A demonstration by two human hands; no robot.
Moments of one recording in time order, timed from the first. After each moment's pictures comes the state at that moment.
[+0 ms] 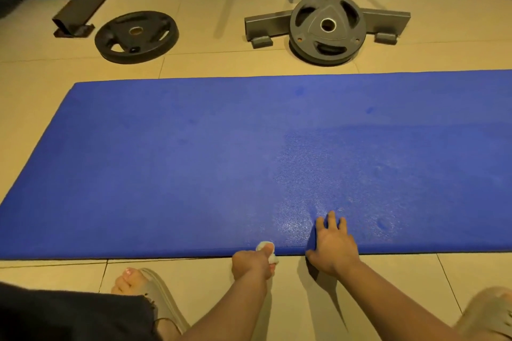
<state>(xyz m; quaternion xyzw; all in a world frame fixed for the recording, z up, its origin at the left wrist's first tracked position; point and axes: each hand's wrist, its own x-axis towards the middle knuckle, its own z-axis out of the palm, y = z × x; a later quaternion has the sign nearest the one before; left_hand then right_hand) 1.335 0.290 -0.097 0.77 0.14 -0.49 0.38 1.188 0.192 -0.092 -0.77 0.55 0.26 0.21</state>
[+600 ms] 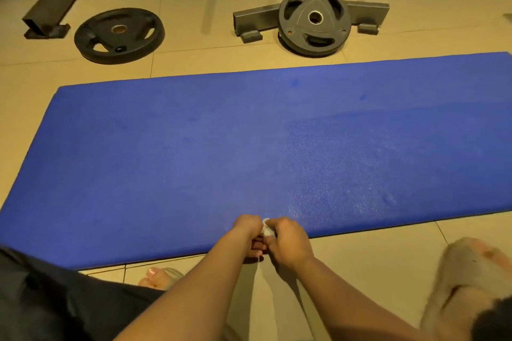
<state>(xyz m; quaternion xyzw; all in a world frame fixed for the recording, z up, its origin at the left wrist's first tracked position) 1.431 0.274 -0.081 0.76 -0.07 -0.62 0.17 1.309 0.274 -0.078 -0.74 0.57 0.02 0.35</state>
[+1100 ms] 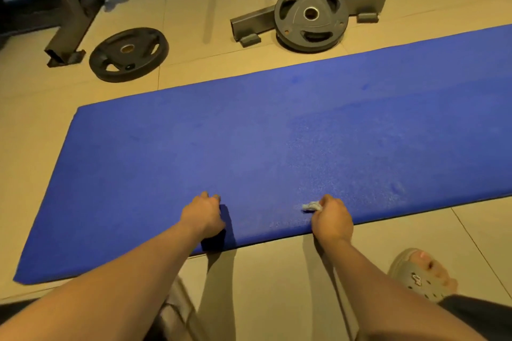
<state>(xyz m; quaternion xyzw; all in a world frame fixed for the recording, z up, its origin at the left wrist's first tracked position) 1.539 0.281 -0.046 0.77 -0.55 -0.24 -0.22 1.254 0.236 -0.090 -0.59 0.75 -0.06 0.30</state>
